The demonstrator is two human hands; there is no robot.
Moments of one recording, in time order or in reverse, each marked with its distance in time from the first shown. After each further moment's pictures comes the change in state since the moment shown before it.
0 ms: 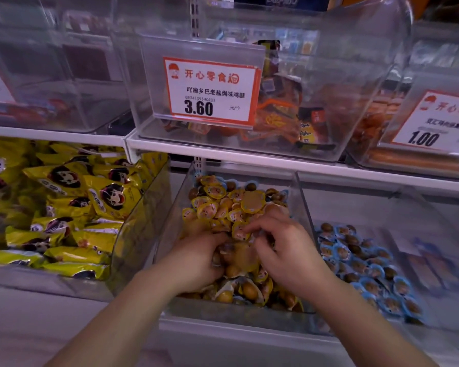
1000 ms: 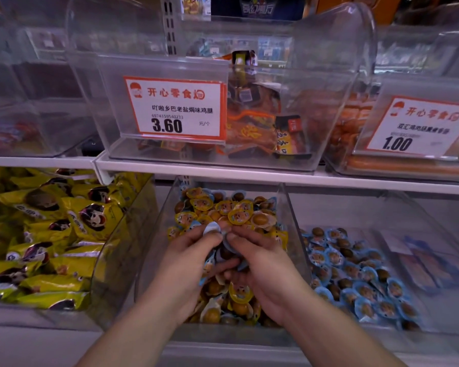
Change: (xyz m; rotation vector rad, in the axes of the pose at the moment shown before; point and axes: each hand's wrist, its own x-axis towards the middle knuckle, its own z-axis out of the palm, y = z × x) left_hand -0.011 0.068 -0.019 -1.469 0.343 -0.327; right_hand 0.006 -0.020 0.022 1.222 0.001 0.744
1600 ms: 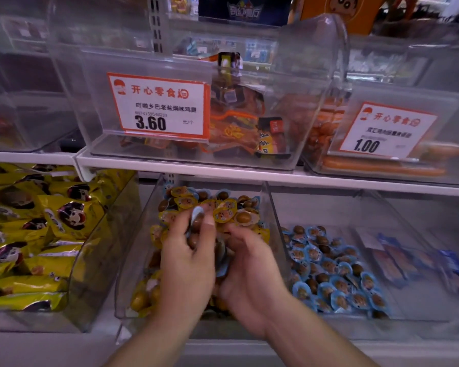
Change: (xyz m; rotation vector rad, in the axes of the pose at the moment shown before) left_hand -0.006 -0.019 0.021 0.527 0.254 0.640; right_hand -0.023 -0.005 0.002 0.368 -0.136 0.154
